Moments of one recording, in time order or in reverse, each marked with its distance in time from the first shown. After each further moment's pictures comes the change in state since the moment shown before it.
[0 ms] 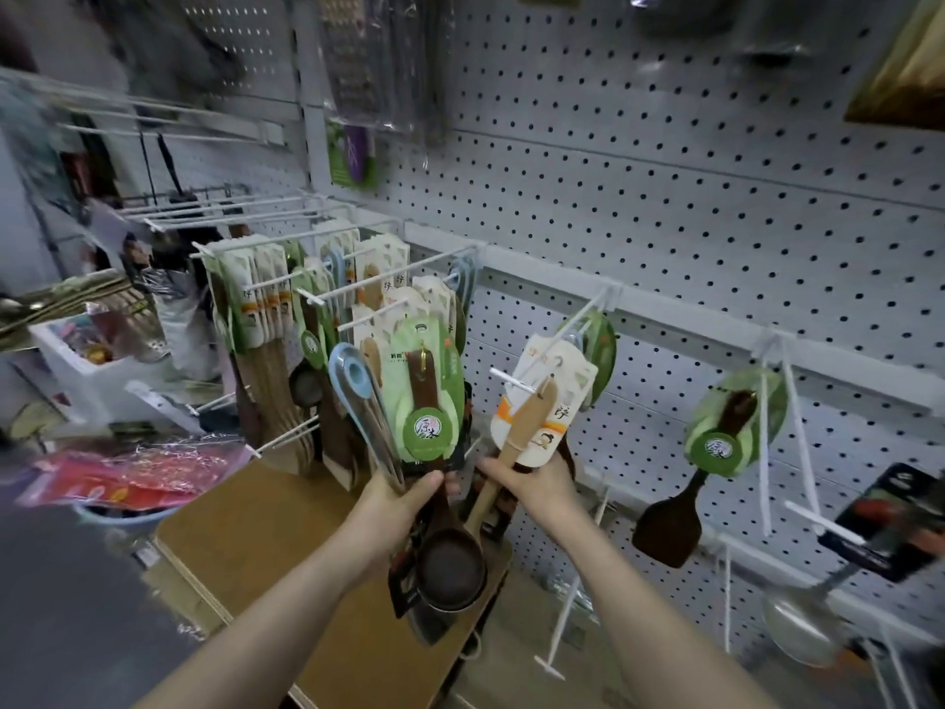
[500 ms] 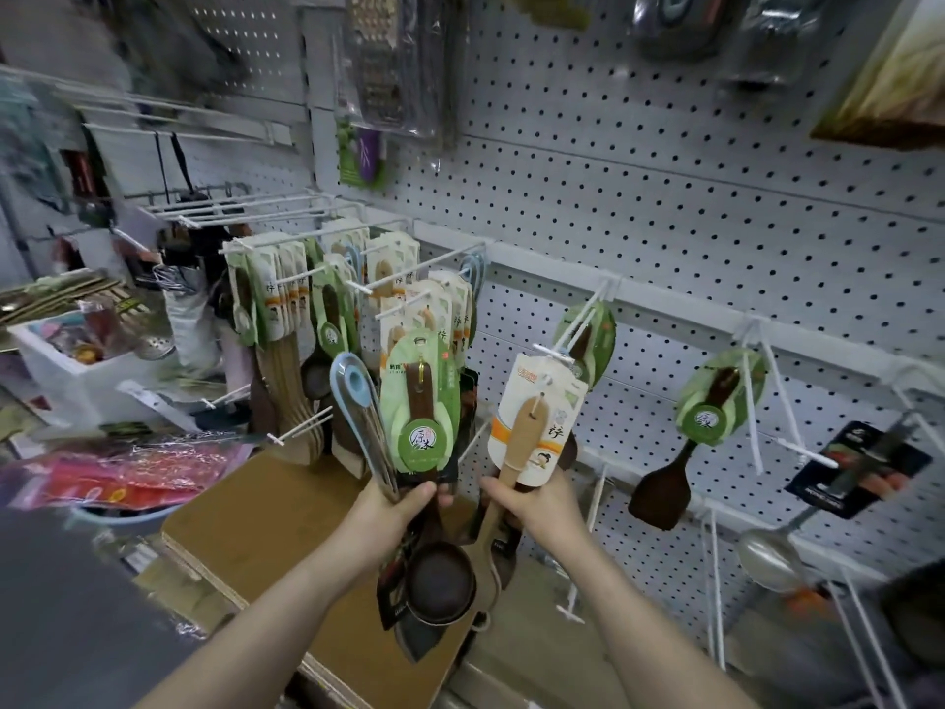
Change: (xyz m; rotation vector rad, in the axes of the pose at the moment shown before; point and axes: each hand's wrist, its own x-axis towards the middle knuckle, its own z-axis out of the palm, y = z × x) left_hand -0.038 -0.003 -0.048 0.082 -0.091 -0.055; right_hand -0.072 -0.021 0.025 -0.093 0.055 -0.062
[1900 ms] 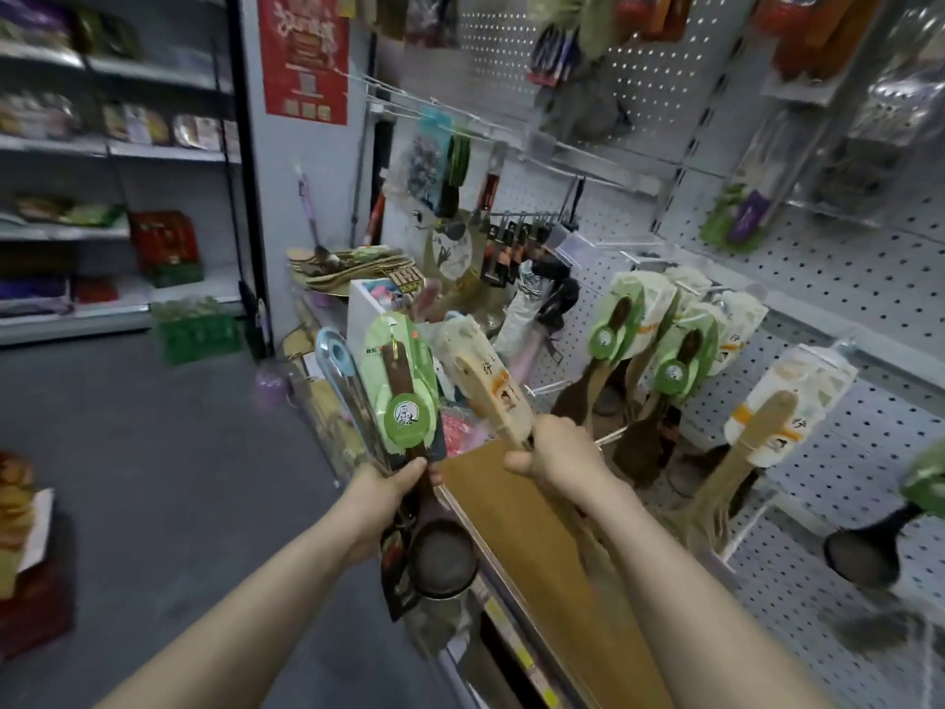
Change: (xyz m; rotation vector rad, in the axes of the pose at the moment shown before) left_hand -0.177 -0.005 -0.339 -0.311 0.517 -0.036; right_hand -0.054 -0.258 0.312 -0.875 -0.527 -0.307
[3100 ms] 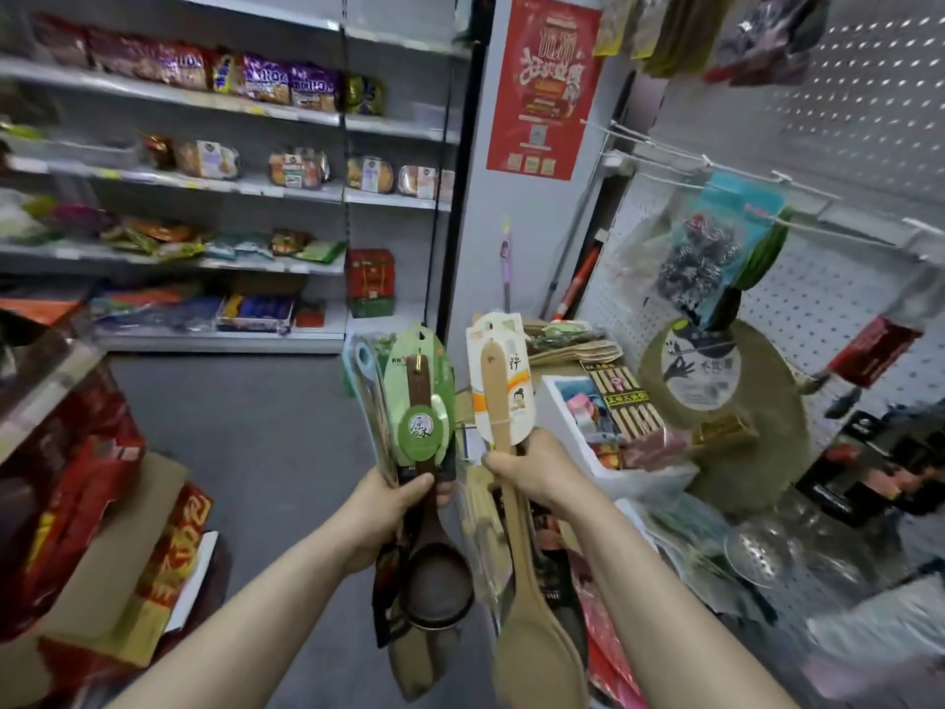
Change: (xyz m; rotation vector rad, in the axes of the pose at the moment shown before) left_hand 0.297 0.161 -0.261 -0.029 0.297 0.071; right_hand 0.439 -0.273 0.071 0.671 -0.303 -0.259
